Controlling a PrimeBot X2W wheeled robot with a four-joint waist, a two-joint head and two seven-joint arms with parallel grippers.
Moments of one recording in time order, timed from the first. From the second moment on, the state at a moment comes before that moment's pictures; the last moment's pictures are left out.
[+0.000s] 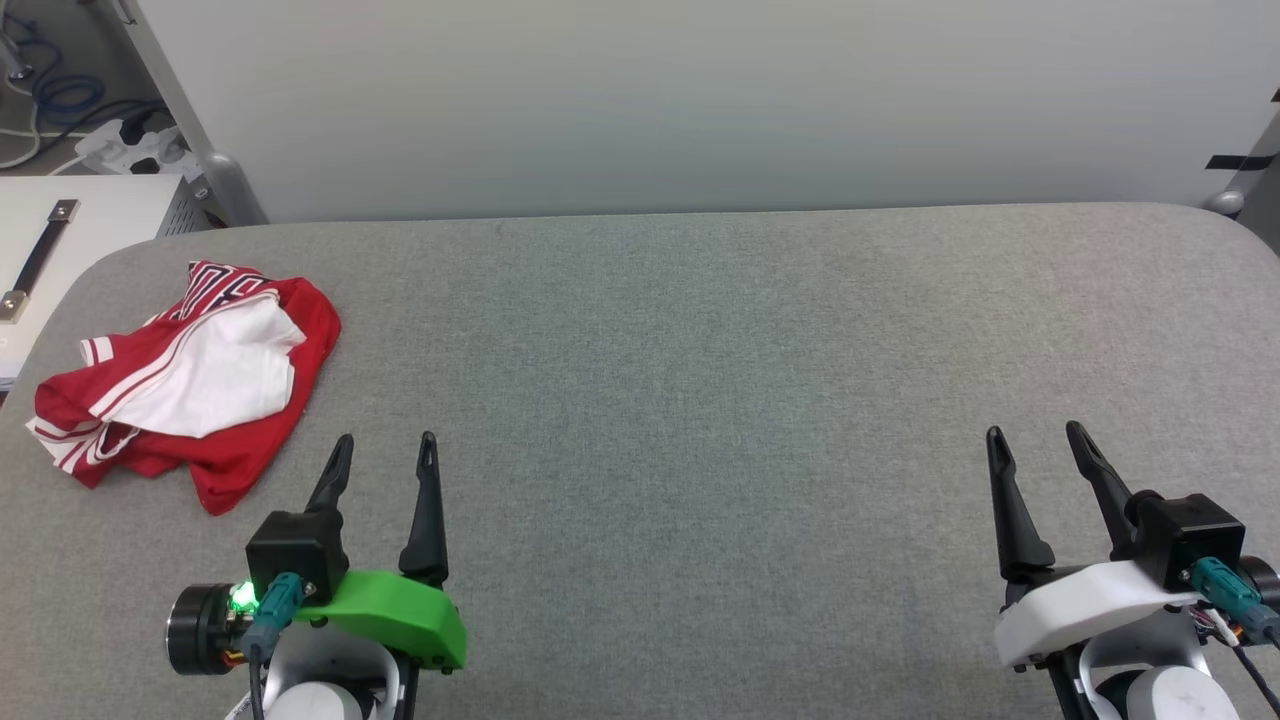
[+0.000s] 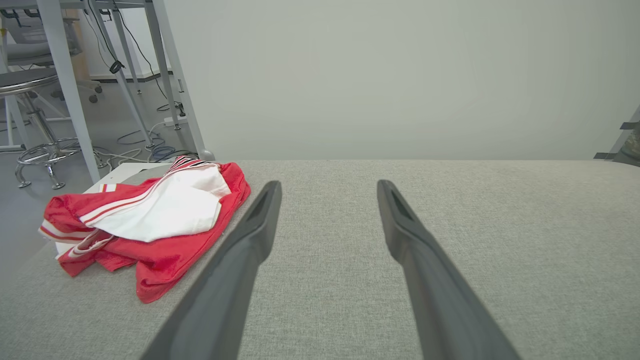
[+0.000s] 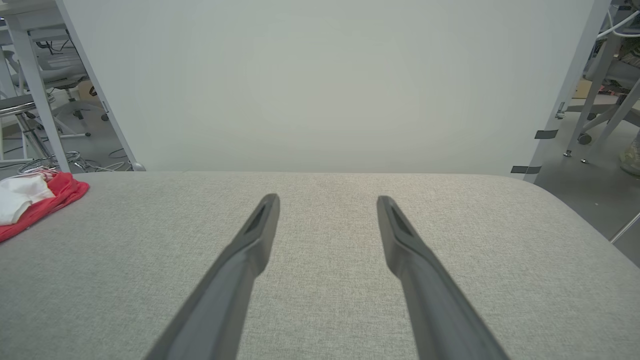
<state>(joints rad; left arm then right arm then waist) -0.01 0.06 -0.02 0.02 -0.08 -0.01 -0.09 -0.01 -0.05 -0.02 0.00 0.09 0.13 -0.10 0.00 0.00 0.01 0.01</state>
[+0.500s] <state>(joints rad) -0.01 0.06 -0.04 0.03 -0.11 -0.02 -0.12 -0.01 -0.05 -0.03 0.00 0.10 0.13 -0.13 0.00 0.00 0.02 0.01</state>
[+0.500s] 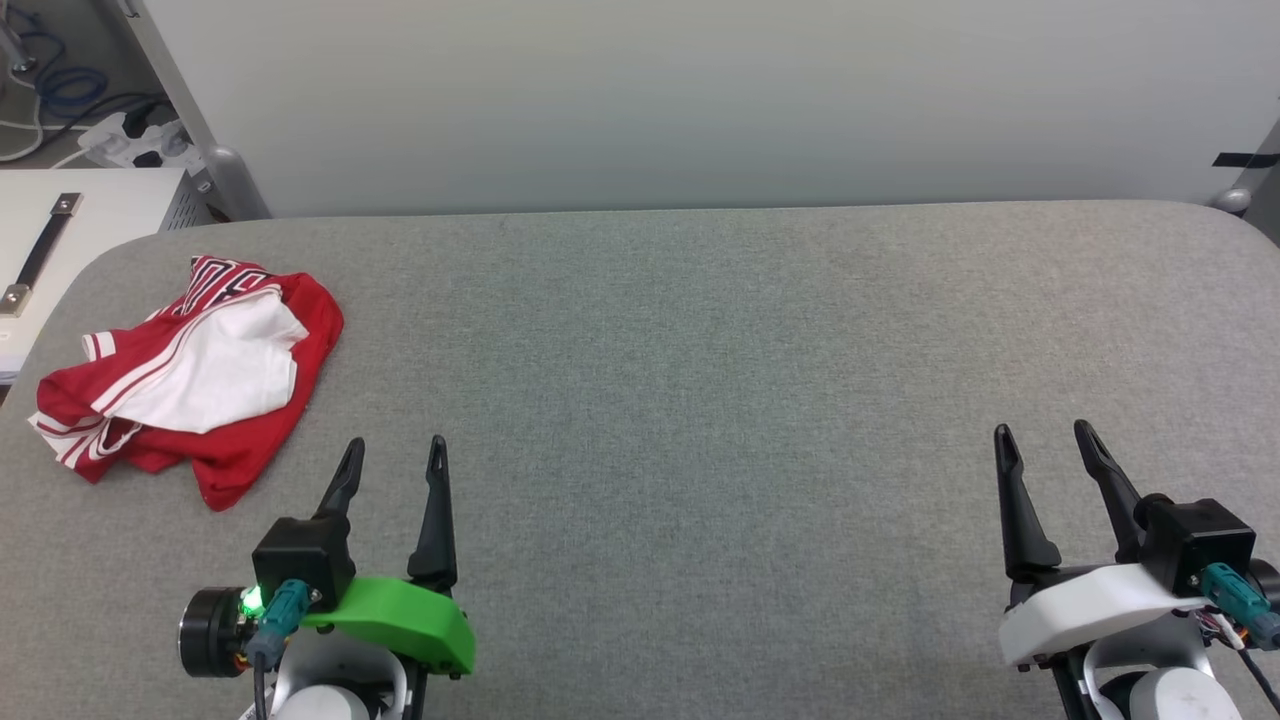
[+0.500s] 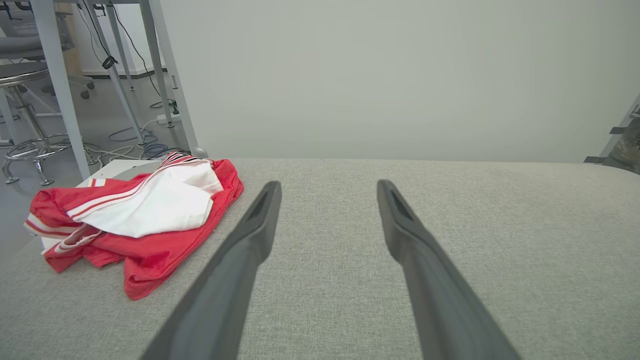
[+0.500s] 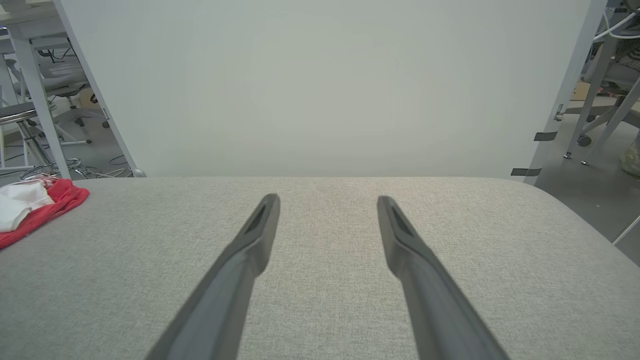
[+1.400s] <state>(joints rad) -0.01 0.06 -0.05 0.07 -0.16 -0.02 -0.18 0.00 -0.05 0.01 0.02 0.12 0.13 -0.18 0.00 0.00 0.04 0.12</state>
